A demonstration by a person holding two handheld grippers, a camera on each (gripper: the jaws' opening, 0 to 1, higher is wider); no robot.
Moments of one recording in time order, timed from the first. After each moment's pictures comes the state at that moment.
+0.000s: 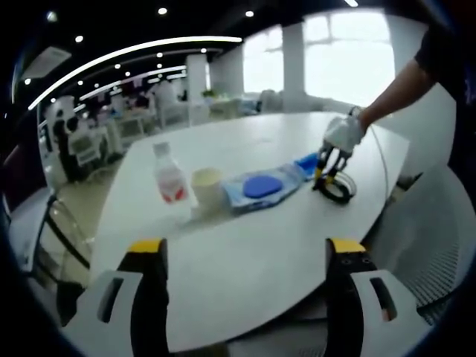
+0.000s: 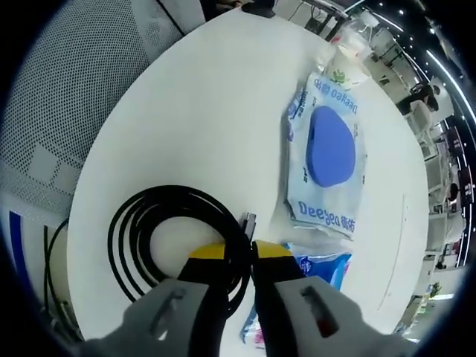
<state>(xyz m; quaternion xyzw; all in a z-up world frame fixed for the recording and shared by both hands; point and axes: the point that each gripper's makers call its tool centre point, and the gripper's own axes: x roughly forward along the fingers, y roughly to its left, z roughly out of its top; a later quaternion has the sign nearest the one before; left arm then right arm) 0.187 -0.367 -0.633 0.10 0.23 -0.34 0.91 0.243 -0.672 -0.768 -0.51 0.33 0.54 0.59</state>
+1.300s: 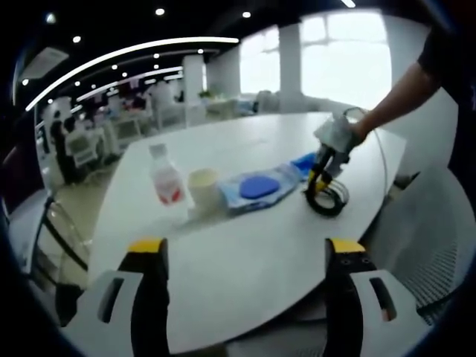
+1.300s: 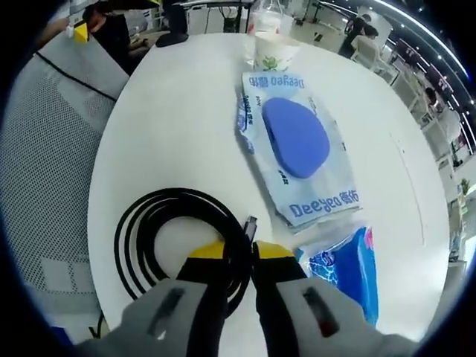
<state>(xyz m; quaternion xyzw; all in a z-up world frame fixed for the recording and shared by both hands) 0.185 -0.370 -0.633 0.10 0.22 -0.35 0.90 0.247 -0.651 -0.772 -0.34 0.41 0.44 0.72</state>
